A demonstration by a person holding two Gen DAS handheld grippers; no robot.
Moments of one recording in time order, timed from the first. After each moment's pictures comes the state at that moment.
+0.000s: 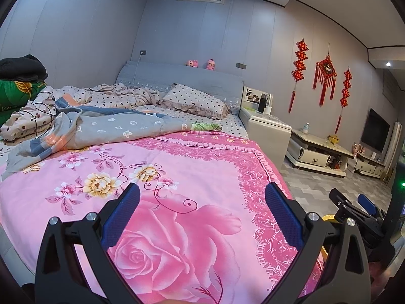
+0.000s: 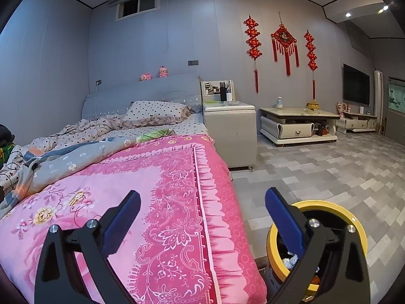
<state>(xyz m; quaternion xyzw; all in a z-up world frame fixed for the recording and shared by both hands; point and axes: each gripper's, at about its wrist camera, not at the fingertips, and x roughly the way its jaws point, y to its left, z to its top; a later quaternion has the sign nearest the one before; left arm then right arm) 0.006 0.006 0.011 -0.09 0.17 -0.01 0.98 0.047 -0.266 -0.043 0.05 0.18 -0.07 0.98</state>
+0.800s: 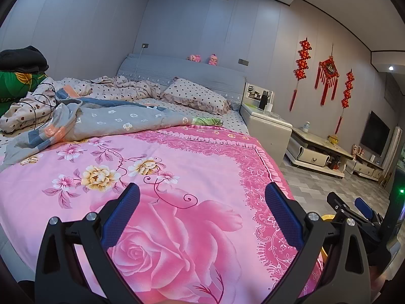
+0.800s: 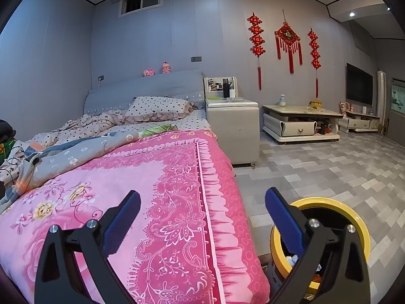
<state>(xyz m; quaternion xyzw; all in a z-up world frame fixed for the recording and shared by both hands) 0.011 0.011 0.004 -0.11 0.18 -0.01 0.98 0.052 -0.266 -0.052 0.04 0.19 -0.06 0.98</state>
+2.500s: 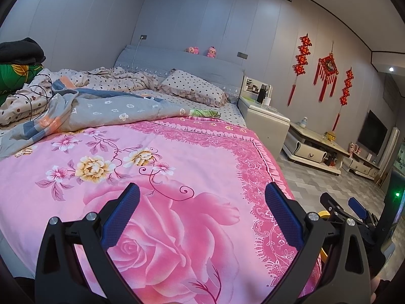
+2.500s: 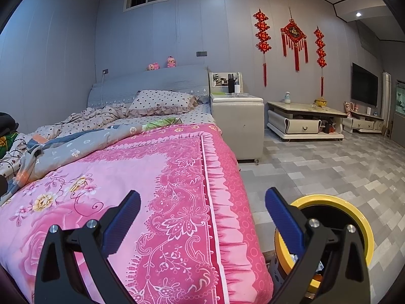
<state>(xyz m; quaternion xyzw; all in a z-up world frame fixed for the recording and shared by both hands) 0.019 0.011 -0.008 -0.12 0.20 -0.03 0.97 0.056 -0.263 -0.061 0.03 0.20 -0.04 0.98</state>
